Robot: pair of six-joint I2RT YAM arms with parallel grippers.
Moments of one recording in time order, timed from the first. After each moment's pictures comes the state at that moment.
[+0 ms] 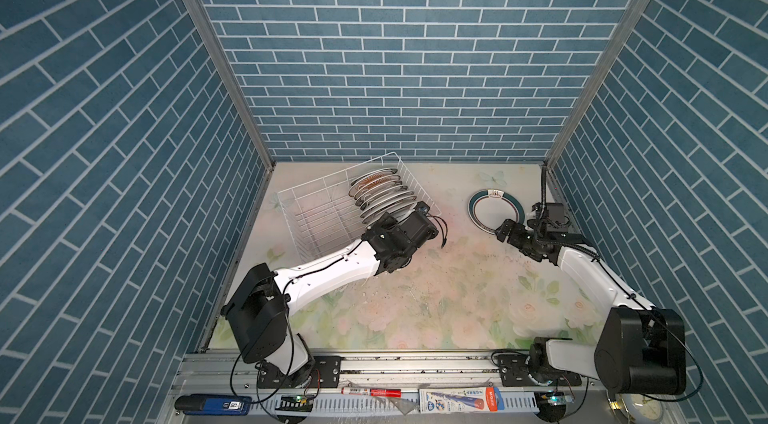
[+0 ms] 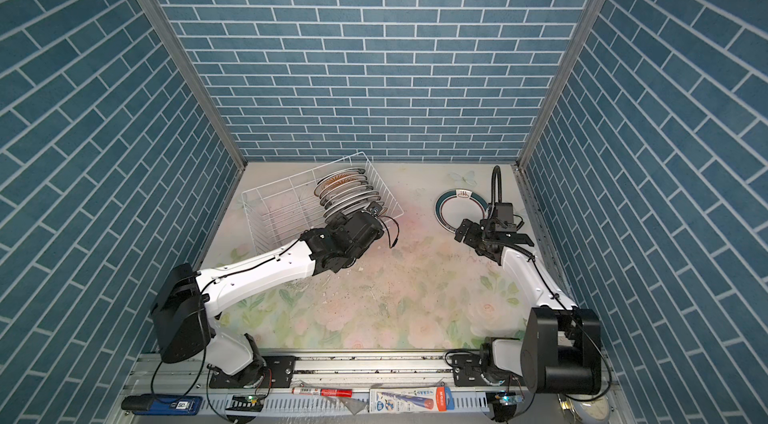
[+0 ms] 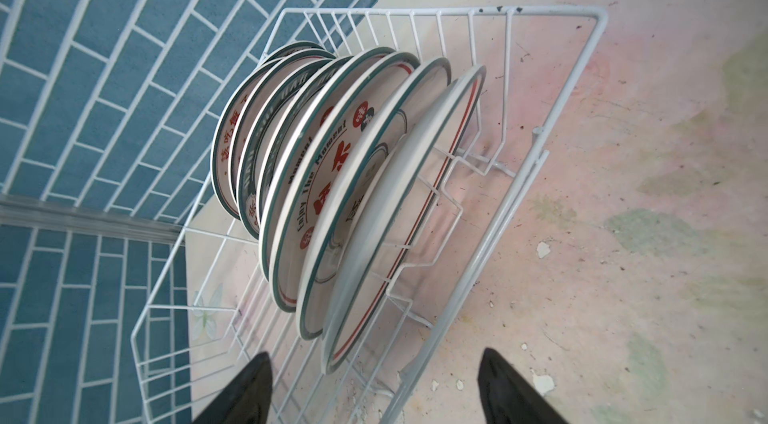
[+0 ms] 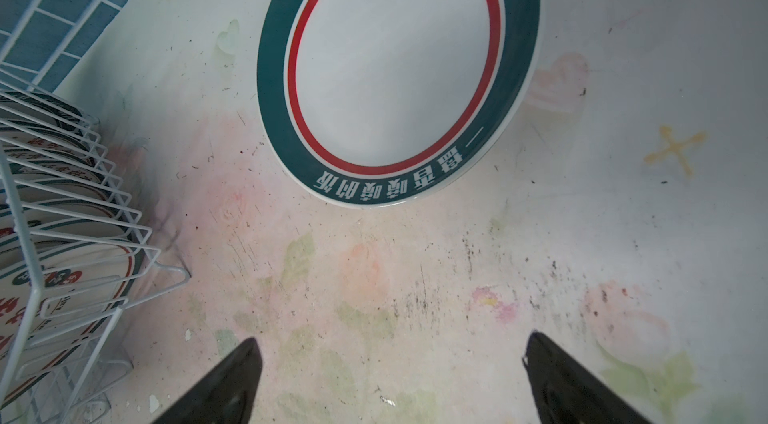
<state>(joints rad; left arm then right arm) -0.94 1.58 1.22 -0.58 -0.71 0.00 0.05 1.28 0.81 -0.48 -0.19 0.47</state>
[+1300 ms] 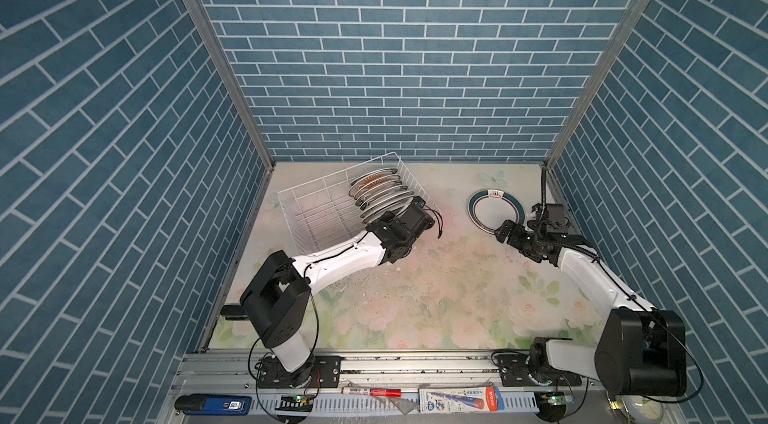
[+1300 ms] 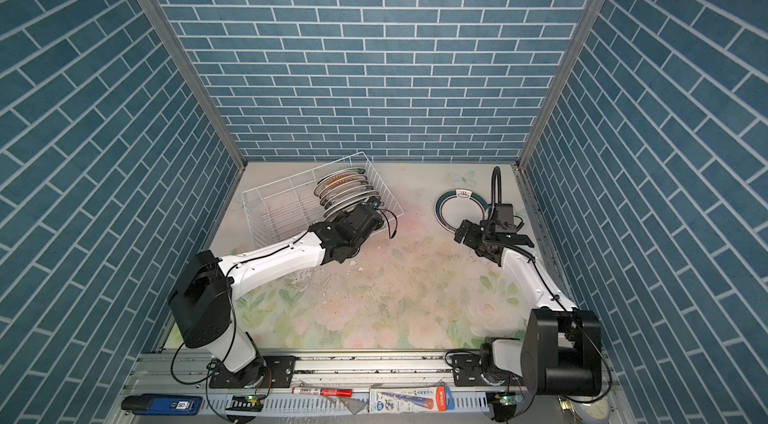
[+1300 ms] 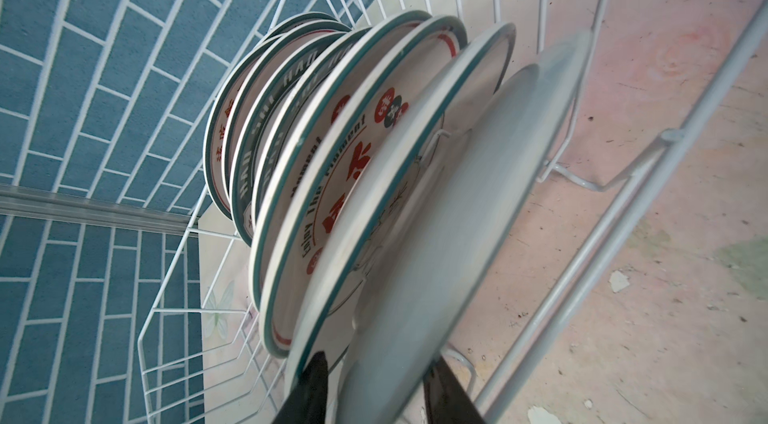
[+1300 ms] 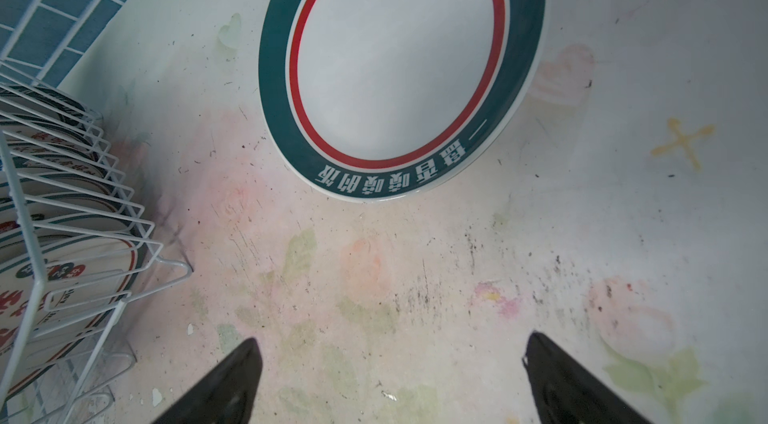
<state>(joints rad) -0.84 1.68 1.23 -0.50 -0.73 0.06 0.05 1.27 0.80 -0.48 -0.20 0.47</state>
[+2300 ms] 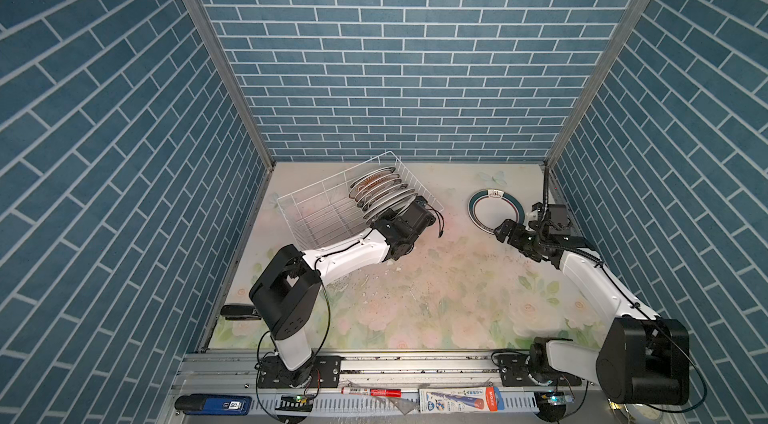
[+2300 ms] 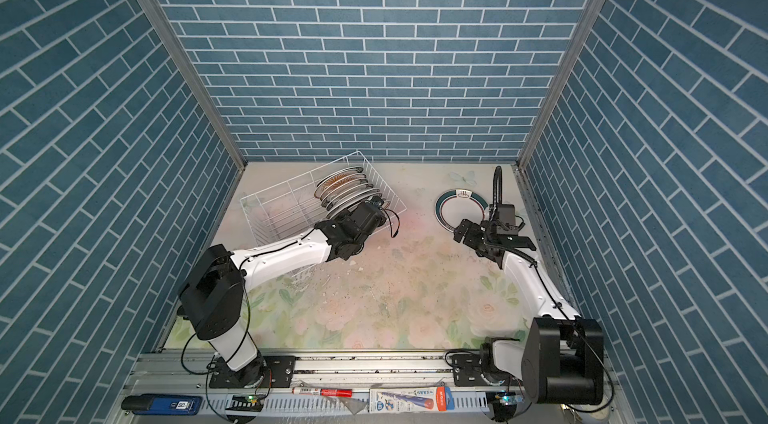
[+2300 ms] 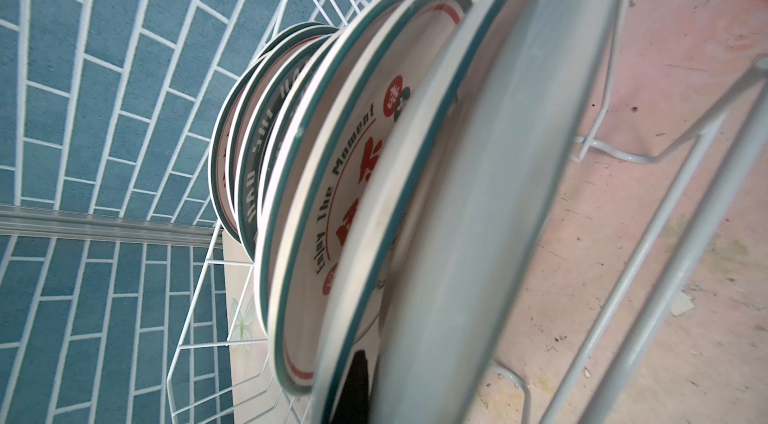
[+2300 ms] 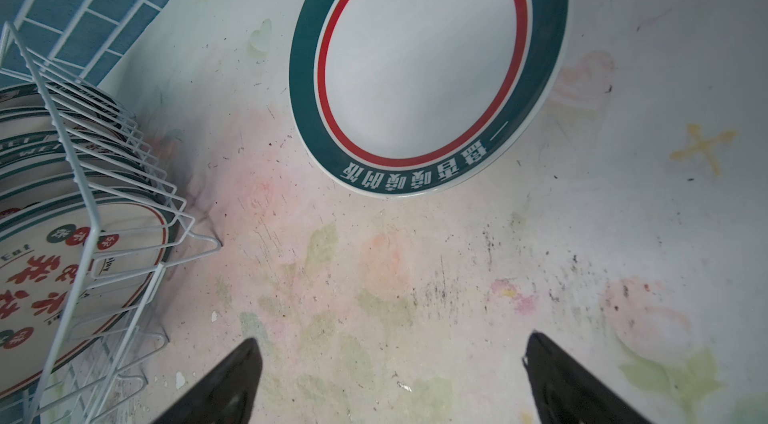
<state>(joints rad) -0.83 1.73 1.24 -0.44 -0.77 0.15 0.05 1.23 0.79 -0.48 -0.24 0.47</state>
